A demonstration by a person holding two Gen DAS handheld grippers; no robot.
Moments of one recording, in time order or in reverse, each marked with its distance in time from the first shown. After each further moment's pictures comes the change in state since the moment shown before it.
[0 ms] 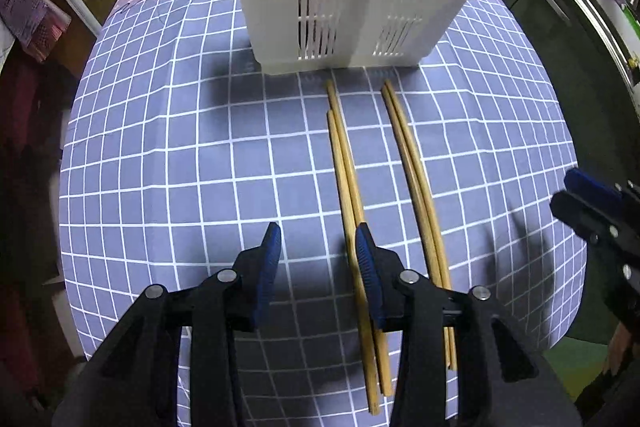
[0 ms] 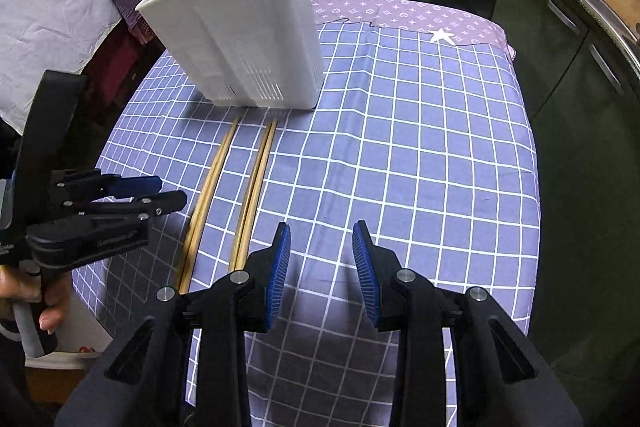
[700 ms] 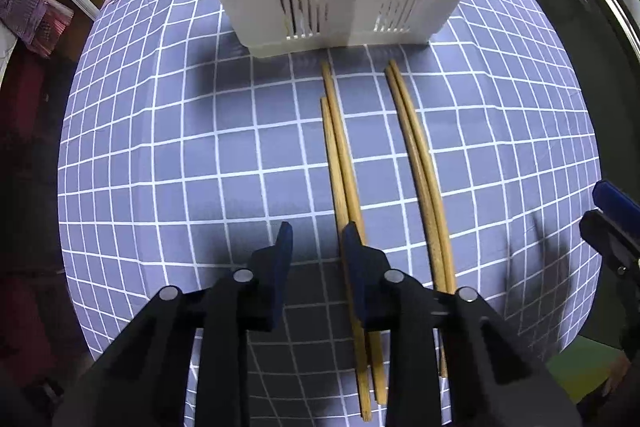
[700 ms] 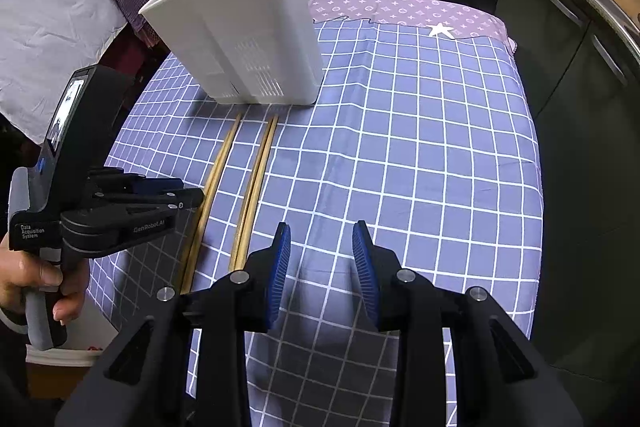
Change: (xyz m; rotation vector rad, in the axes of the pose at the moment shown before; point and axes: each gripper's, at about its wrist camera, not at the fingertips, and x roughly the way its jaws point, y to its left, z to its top) left arm 0.033 -0.040 0.019 0.011 0.085 0.062; right arm -0.005 -0.006 -0.007 0.013 -0.001 0.038
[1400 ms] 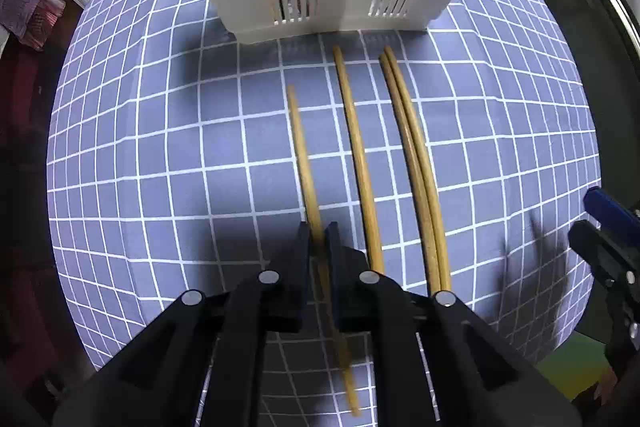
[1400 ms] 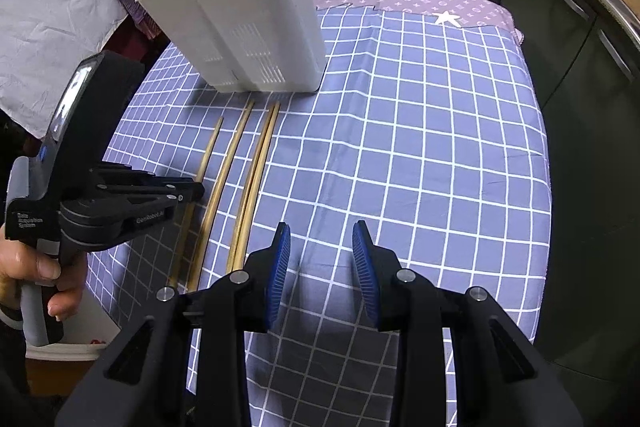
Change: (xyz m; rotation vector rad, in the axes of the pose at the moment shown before) left arm 0.013 0.007 0.010 -0.005 0.047 -0.029; right arm 0.009 0.001 0.000 -0.007 0.043 0.007
